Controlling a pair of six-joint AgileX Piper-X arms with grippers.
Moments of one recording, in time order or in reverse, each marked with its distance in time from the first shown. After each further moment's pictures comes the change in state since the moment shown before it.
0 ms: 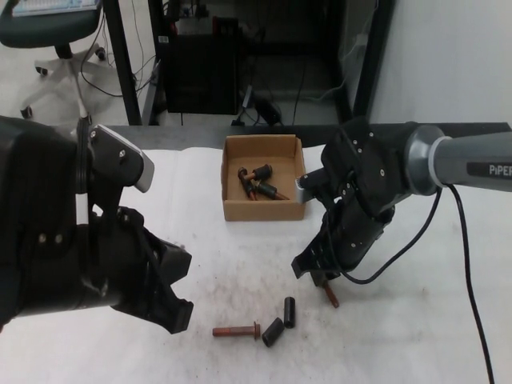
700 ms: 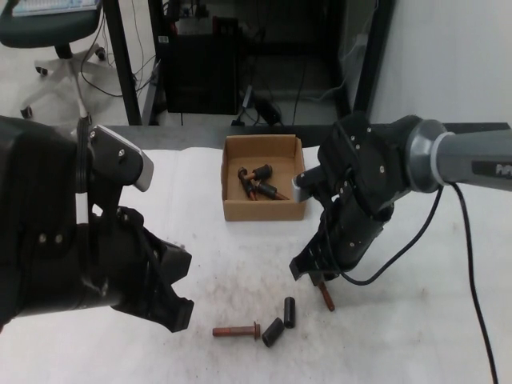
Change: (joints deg) left arm 0.0 0.0 0.0 0.0 0.0 -0.8; right arm 1.5 -0.9 0.1 1.9 0.9 0.0
